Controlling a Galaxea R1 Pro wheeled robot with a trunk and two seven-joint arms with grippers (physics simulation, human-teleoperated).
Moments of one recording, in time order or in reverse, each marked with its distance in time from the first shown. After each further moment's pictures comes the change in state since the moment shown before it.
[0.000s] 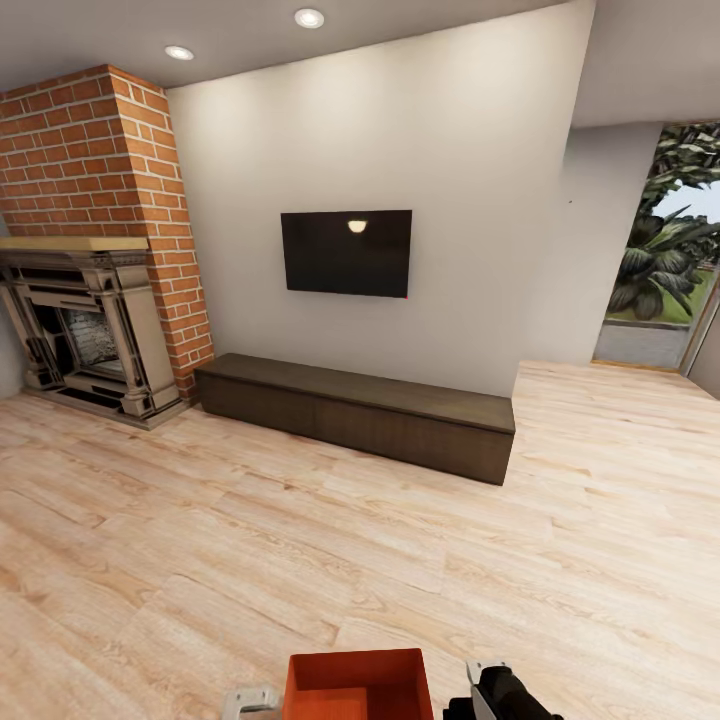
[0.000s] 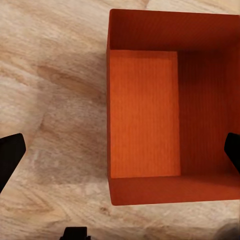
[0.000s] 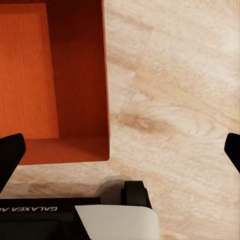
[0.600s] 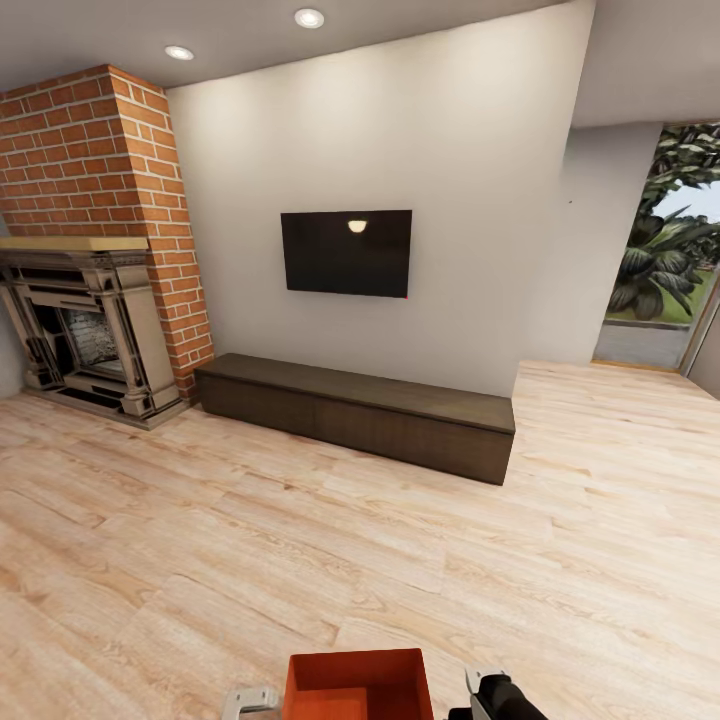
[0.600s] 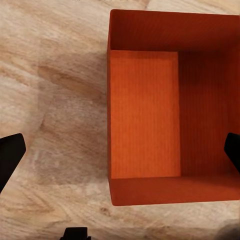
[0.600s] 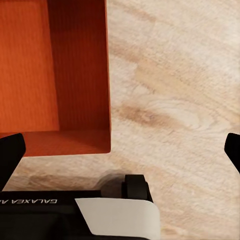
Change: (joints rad) left arm 0.000 0.000 0.000 0.003 0.000 -0.005 0.000; right arm -0.001 0.004 0.006 0.040 0.000 -0.015 0.001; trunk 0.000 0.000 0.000
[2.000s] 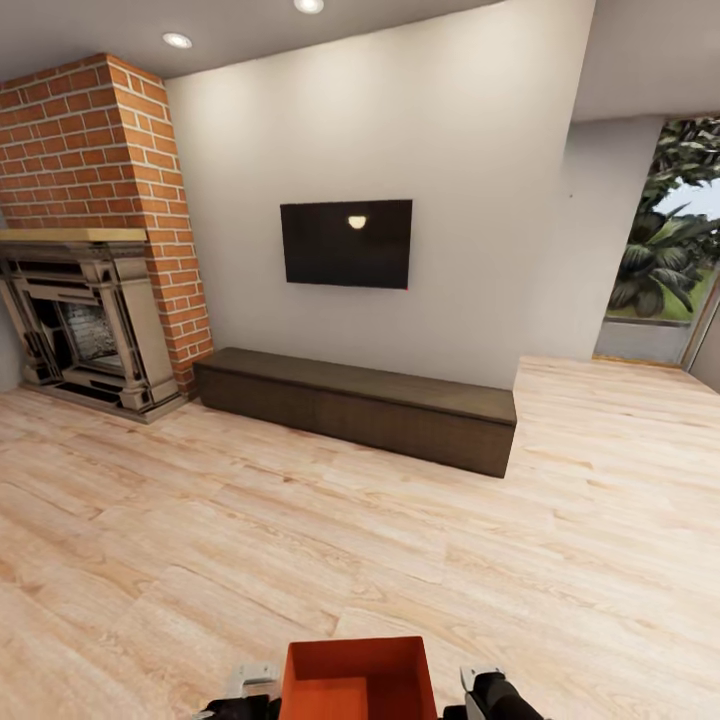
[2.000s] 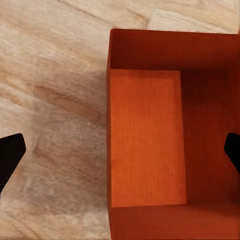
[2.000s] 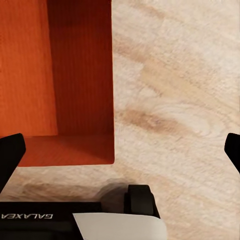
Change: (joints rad) left arm -0.039 0.001 0.000 -0.009 0.002 -0.025 -0.001; right arm -0.003 0.013 0.005 -0.004 0.008 0.002 -0.003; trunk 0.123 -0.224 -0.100
